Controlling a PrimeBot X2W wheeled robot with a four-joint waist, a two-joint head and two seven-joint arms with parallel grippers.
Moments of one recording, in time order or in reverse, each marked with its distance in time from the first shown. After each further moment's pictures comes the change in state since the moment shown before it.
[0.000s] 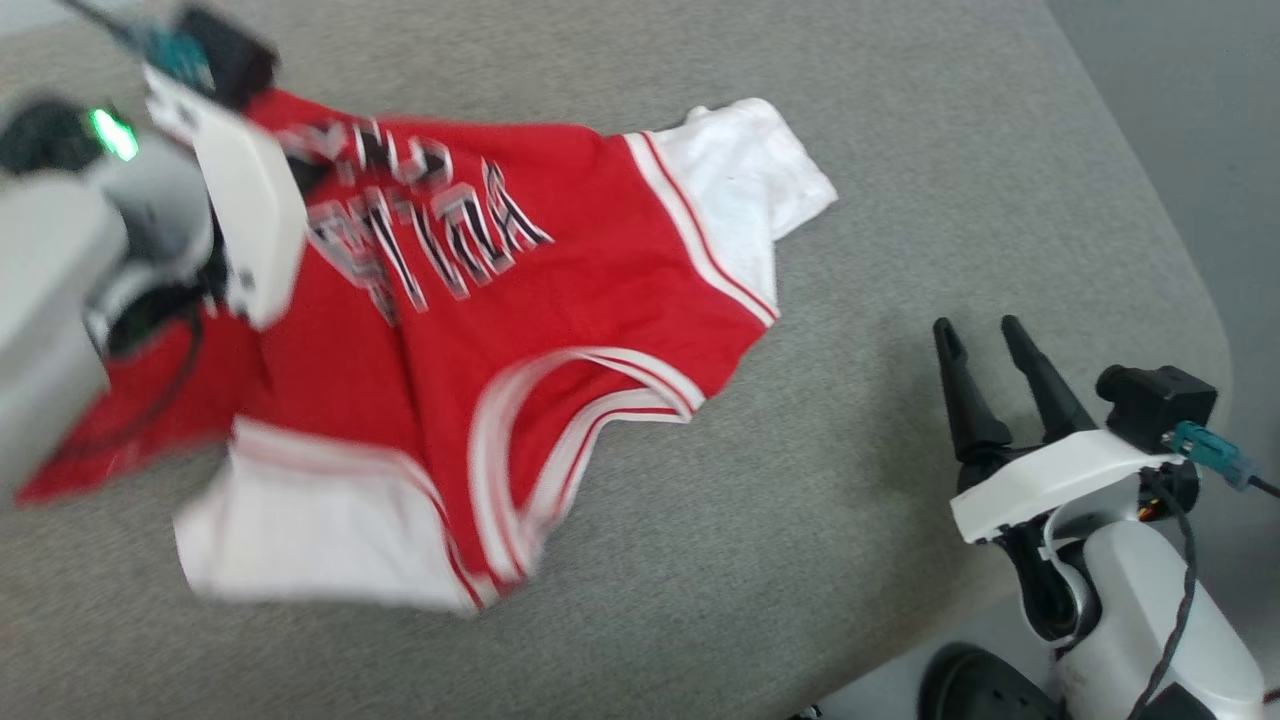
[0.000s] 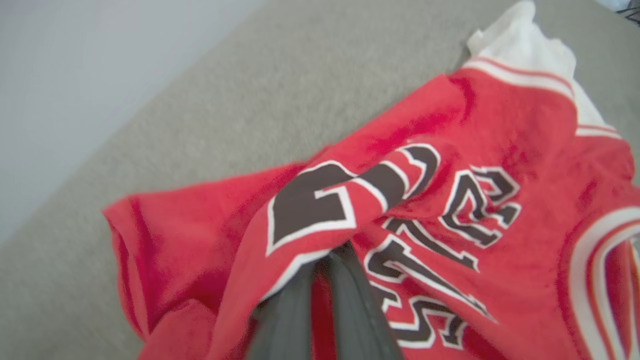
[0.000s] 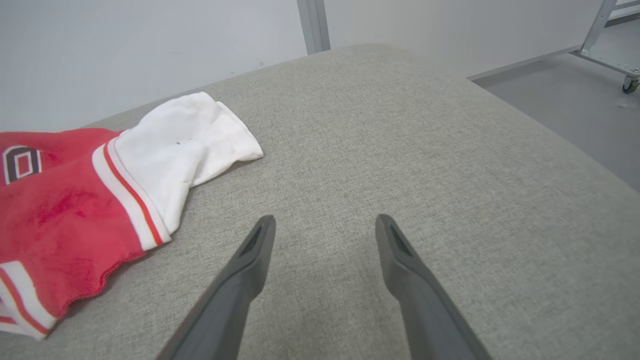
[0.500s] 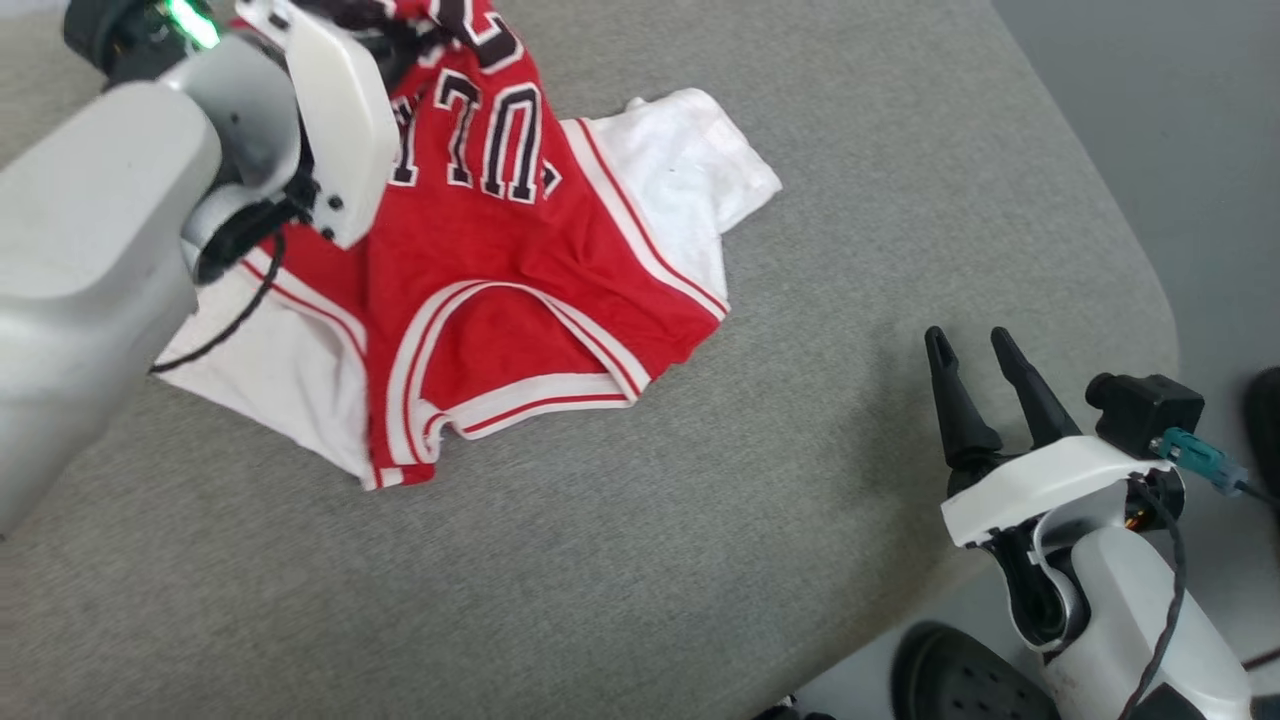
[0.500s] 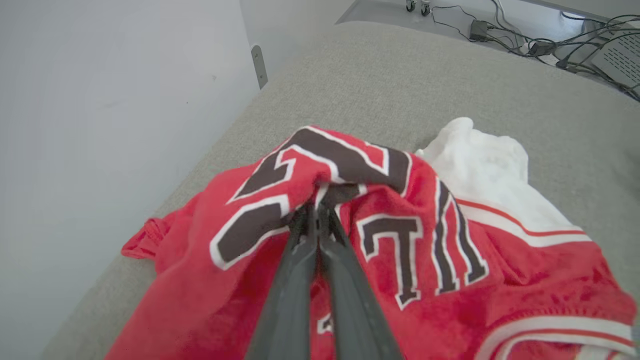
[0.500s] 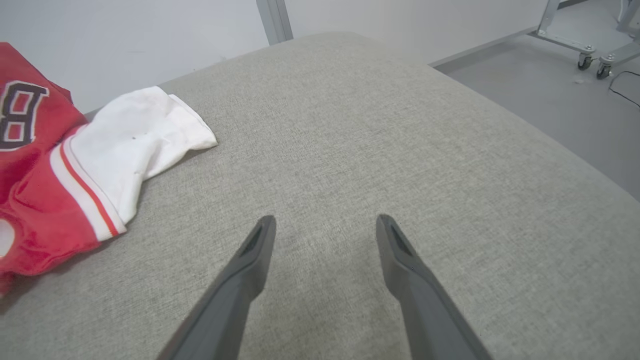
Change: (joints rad) left arm -0.111 -0.154 -0.012 0.109 0.102 0.000 -0.077; right arm -0.011 0.018 0.014 0.044 0.037 0.000 -0.013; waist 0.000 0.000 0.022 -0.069
